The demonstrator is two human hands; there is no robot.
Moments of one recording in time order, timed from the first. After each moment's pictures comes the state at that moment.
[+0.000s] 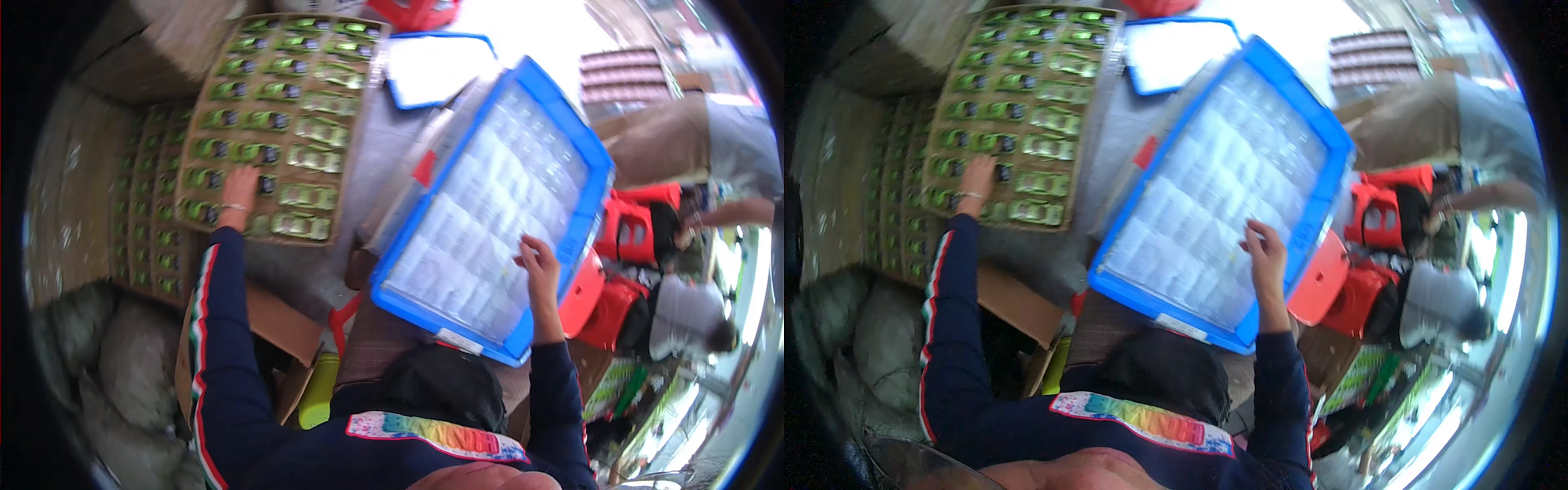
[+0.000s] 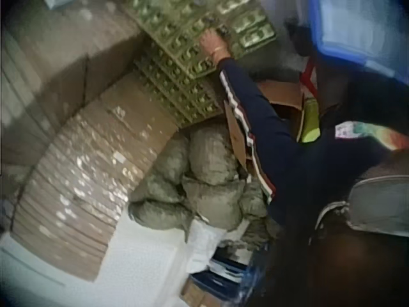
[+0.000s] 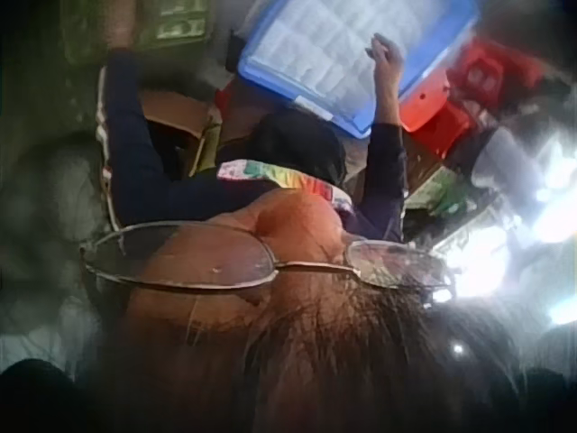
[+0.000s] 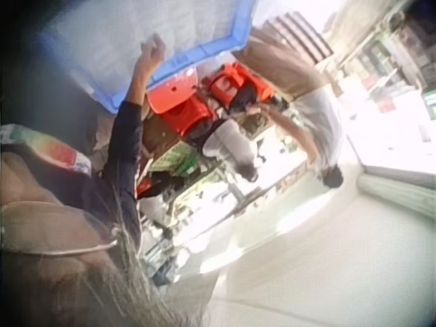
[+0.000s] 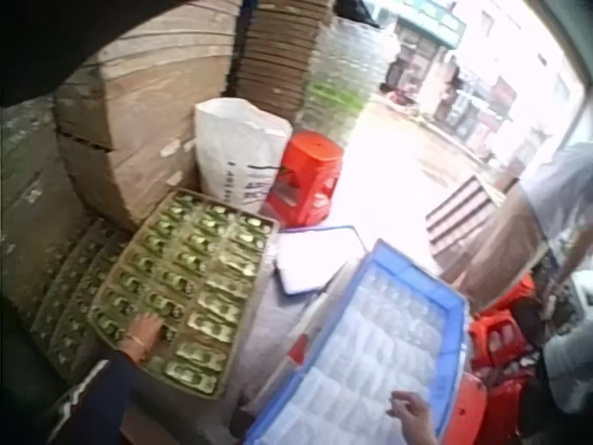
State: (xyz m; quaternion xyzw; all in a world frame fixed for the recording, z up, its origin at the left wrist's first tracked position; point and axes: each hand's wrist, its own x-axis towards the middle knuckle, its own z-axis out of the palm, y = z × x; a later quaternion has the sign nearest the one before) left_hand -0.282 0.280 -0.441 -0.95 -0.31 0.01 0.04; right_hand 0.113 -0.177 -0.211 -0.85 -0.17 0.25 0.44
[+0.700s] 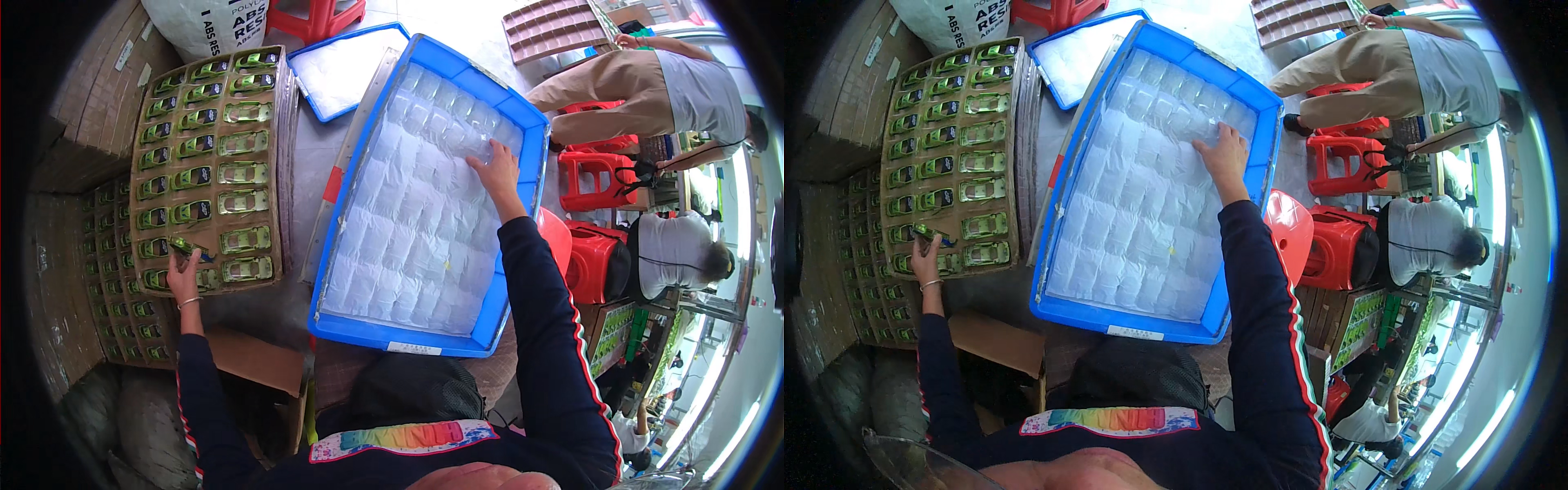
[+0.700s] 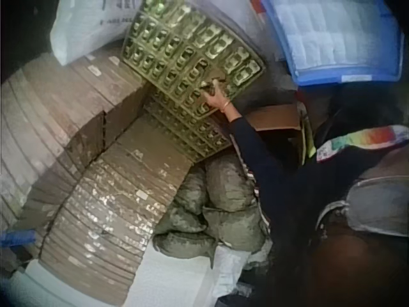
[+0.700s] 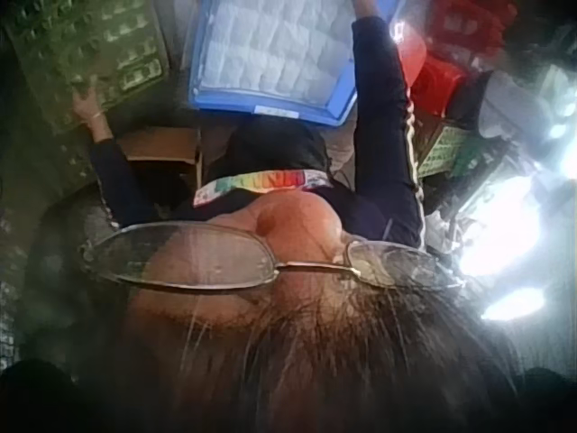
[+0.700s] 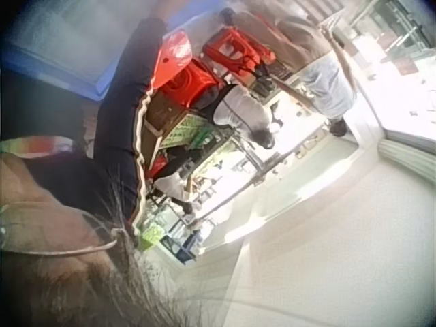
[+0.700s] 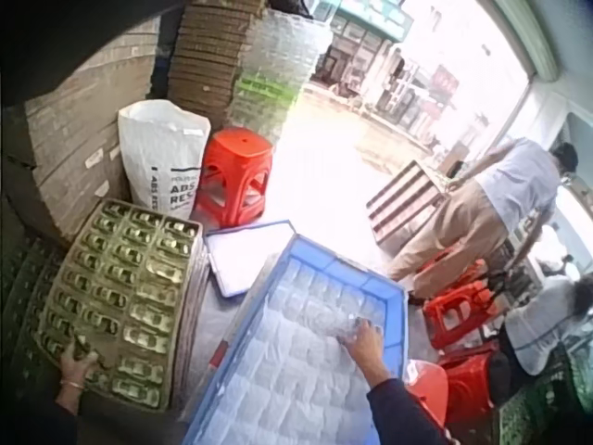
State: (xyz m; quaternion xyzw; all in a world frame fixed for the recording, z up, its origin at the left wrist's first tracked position) left_hand -0.283 0.221 -0.397 -0.69 -0.58 -0.22 -0.37; right_hand 0.279 -0.126 -0.257 -0.97 -0.24 0.00 0.07
